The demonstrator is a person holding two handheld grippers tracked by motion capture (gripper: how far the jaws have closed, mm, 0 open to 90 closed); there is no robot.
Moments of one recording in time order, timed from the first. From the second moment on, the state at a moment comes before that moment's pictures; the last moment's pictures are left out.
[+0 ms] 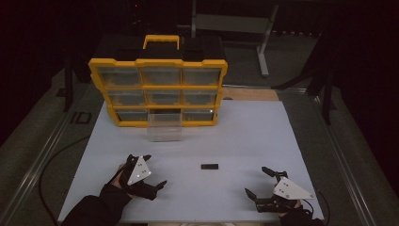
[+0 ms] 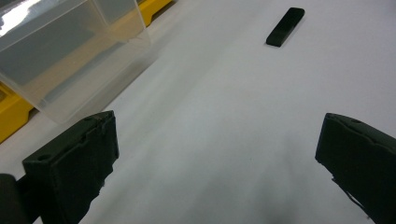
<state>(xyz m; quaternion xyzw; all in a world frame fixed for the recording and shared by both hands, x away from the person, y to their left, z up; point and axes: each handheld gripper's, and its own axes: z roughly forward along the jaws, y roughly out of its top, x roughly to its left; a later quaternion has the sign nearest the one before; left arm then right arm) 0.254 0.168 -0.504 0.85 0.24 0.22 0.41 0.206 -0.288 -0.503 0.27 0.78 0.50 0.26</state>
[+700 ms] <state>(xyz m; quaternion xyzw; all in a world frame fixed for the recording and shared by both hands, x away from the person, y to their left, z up) 0.255 0.170 -0.503 0.85 0.24 0.22 0.42 0.207 -0.288 -0.504 0.27 0.78 0.50 0.26</state>
